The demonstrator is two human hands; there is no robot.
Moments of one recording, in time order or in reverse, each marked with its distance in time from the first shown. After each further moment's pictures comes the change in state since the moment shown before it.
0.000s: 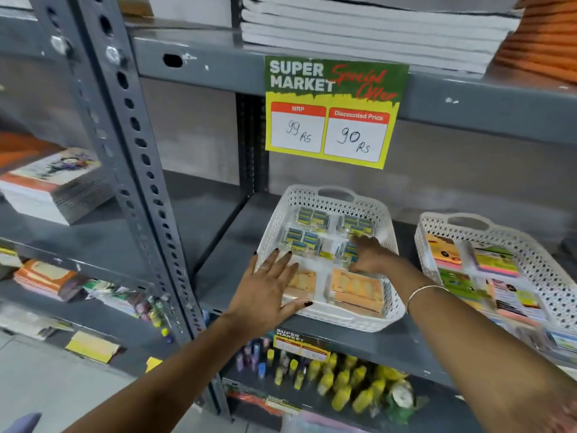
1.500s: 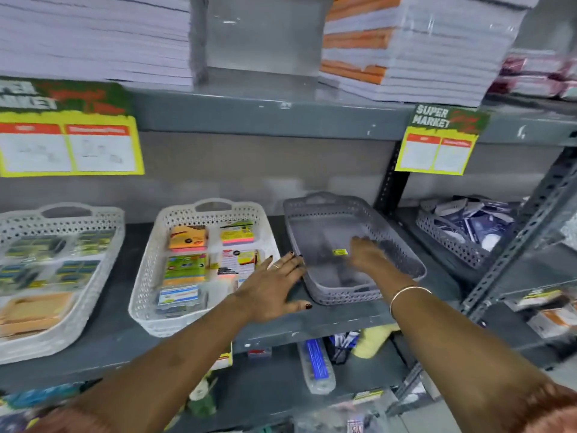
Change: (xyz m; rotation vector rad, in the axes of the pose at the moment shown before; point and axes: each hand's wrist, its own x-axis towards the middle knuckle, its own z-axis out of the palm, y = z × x) left_hand 0.143 0.467 0.028 -0.060 -0.156 0.642; right_hand -0.239 0.460 0.007 0.065 0.158 0.657
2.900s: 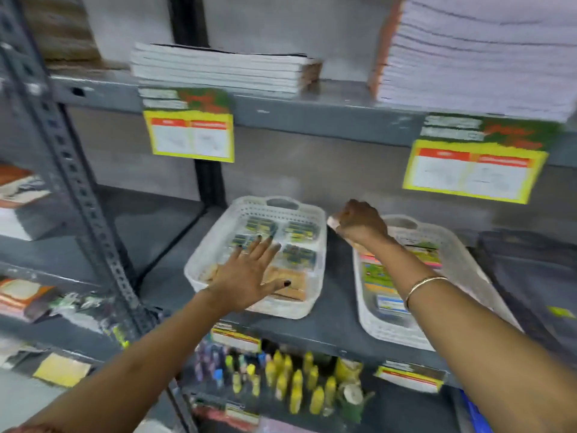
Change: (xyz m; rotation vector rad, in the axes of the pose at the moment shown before) left_hand -0.317 -0.228 -0.046 0.035 0.124 -0.638; right_hand -0.107 -0.403 -0.062 0.355 0.156 -0.478
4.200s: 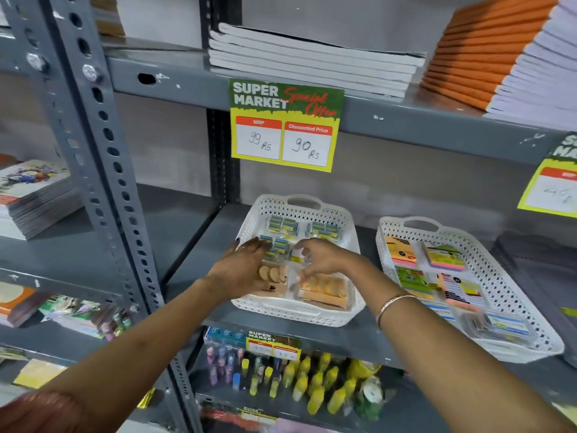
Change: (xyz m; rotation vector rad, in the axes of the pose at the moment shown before) left_hand 0.012 -0.109 0.008 -0.052 -0.080 0.051; right_hand -0.016 -0.100 0.091 -0.014 -0.521 -0.304
